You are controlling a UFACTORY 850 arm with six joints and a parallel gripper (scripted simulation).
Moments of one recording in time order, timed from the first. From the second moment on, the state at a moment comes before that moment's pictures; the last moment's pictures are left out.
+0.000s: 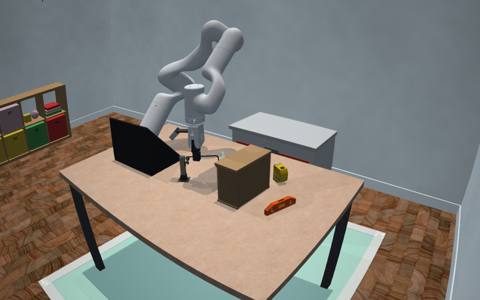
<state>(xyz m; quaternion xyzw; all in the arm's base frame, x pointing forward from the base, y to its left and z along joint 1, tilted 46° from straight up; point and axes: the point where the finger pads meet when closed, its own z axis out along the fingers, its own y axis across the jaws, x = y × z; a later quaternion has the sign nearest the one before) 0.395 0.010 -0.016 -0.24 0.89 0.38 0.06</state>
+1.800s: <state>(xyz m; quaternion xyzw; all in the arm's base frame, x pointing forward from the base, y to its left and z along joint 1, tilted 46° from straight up) 0.396 0.014 -0.020 -0.24 0.89 0.38 0.06</state>
